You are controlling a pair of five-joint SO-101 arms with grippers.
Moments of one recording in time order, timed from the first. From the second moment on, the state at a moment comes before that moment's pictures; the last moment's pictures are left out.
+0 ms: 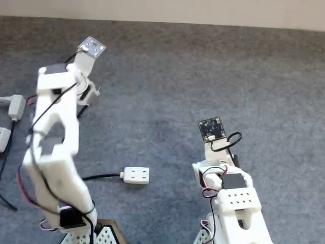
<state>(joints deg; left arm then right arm) -15.5 27.7 -12.1 60.7 -32.3 -11.7 -58.2 82.0 44.6 10.4</state>
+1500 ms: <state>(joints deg) 36.4 28.8 -17.6 87.3 -28.8 -11.6 -58.2 82.2 44.6 10.5</state>
